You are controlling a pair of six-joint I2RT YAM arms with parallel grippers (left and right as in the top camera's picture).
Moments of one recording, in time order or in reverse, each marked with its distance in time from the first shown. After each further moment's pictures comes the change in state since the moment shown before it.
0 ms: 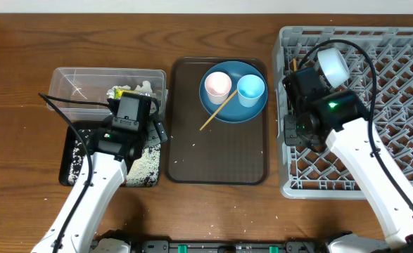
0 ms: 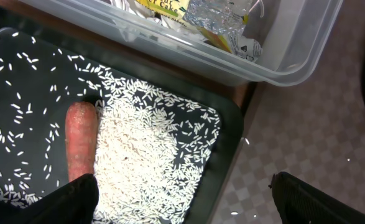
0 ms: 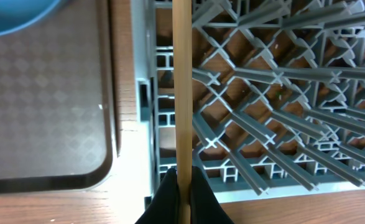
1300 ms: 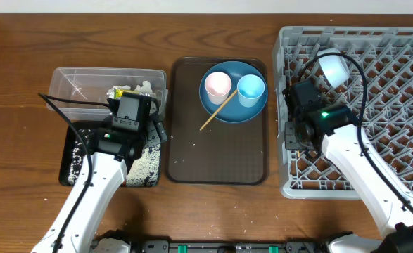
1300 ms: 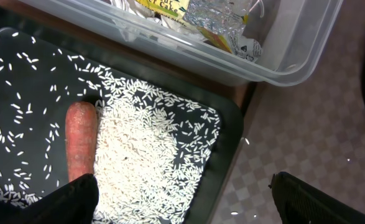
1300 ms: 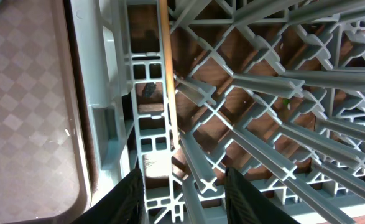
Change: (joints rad) left arm 0.000 0.000 0.000 0.000 0.000 0.000; right arm -0.032 0.000 -0.200 0.213 0.034 0.008
